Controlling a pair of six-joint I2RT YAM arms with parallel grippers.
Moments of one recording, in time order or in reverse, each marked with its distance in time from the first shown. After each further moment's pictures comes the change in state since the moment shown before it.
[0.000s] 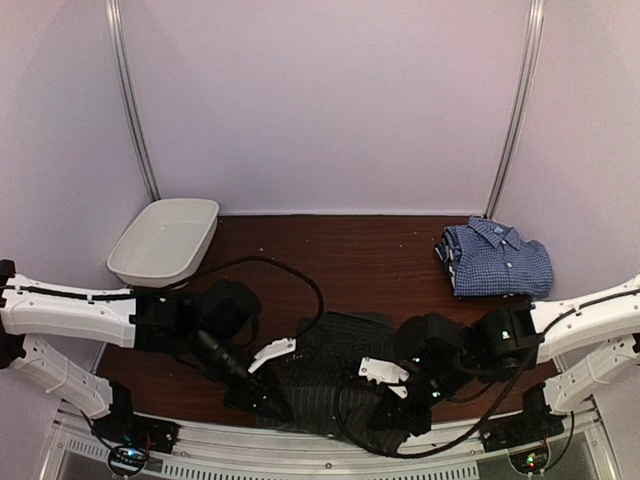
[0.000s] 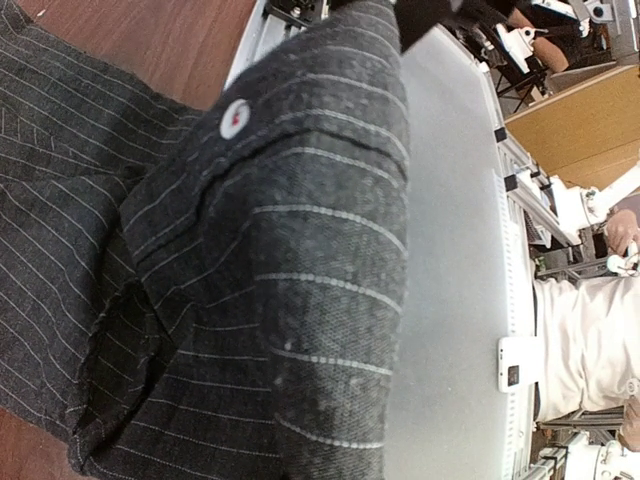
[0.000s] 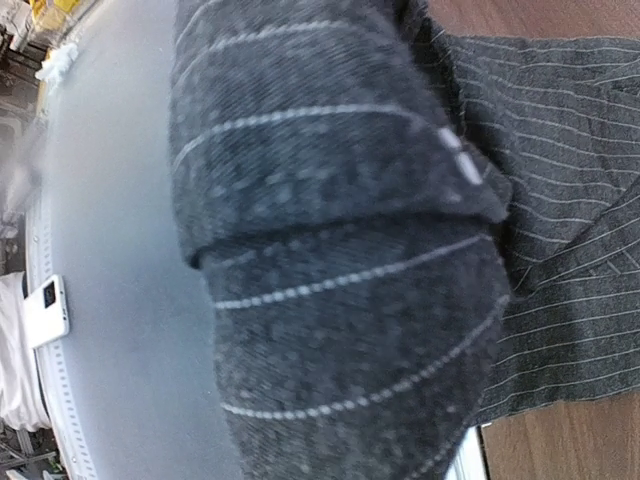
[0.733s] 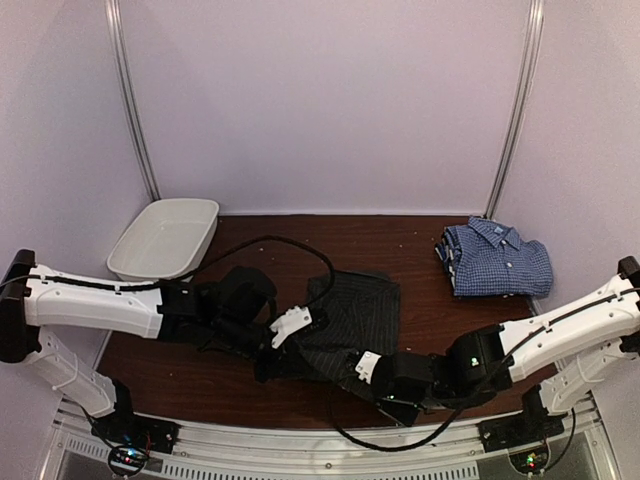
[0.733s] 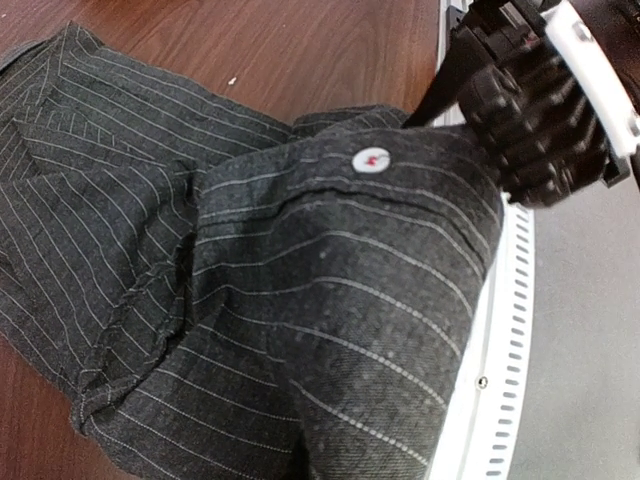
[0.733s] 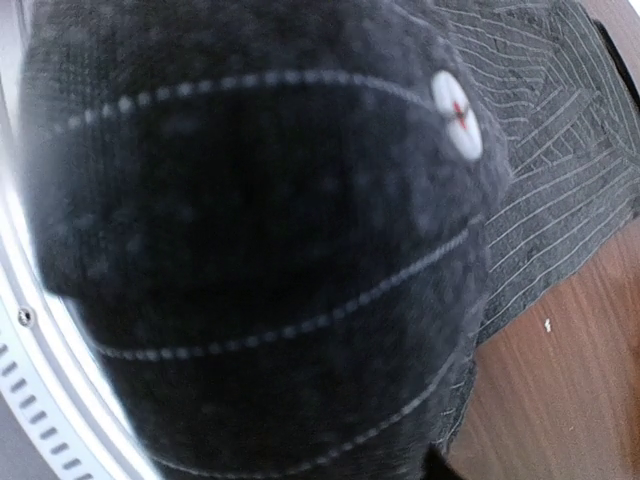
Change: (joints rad) left arm 0.076 0.134 0.048 0.162 -0.331 0.128; right arm 0.058 0.143 -0.002 -0.063 0.604 0.064
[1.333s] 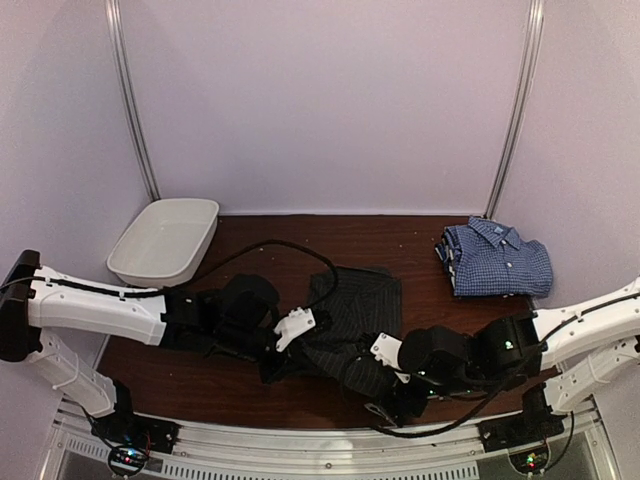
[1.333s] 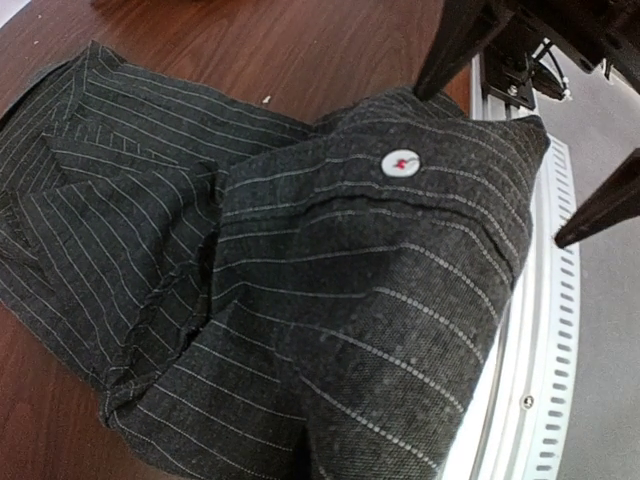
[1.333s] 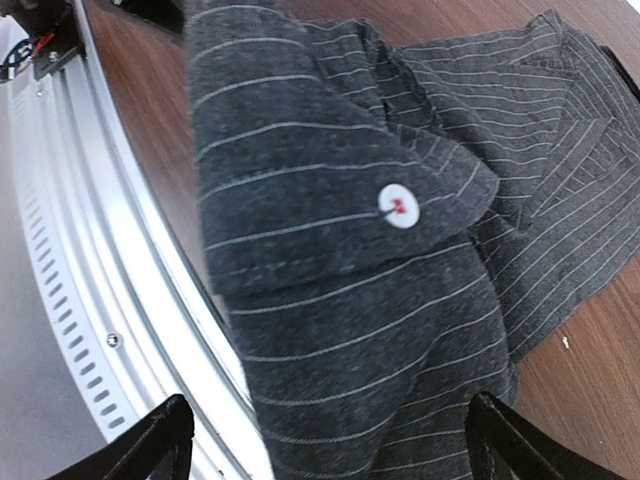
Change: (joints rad) left arm -0.032 0.013 -0.027 0.092 -0.141 0.034; right arm -0.055 -0.198 -0.065 0.097 -0.139 0.013
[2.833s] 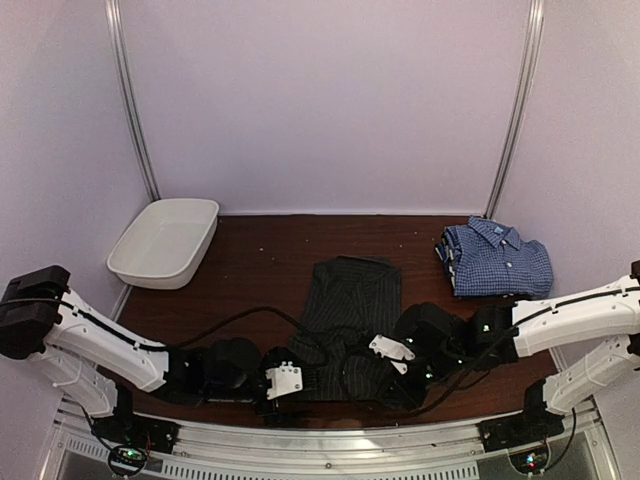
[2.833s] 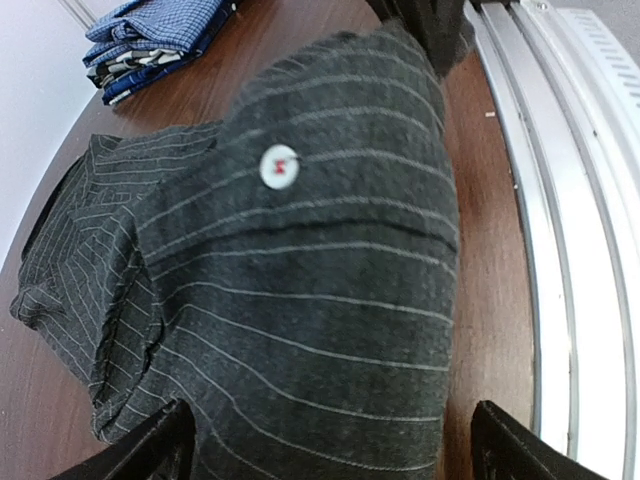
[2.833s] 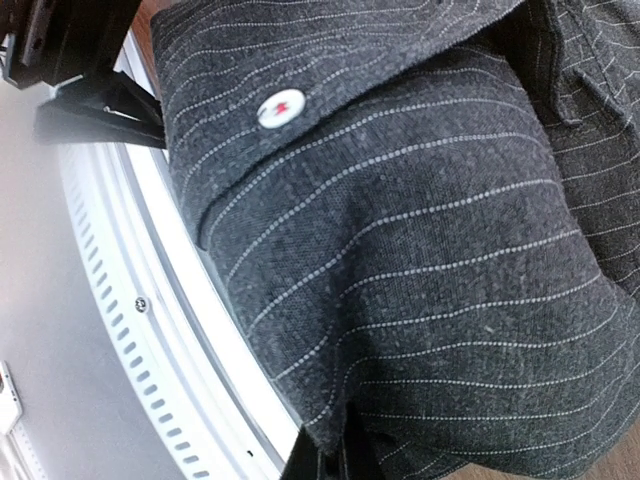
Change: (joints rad) left arm -0.155 0.031 -0.391 0.599 -0.287 0.349; right arm -0.231 0.099 -0.066 0.076 -0.434 -0.048
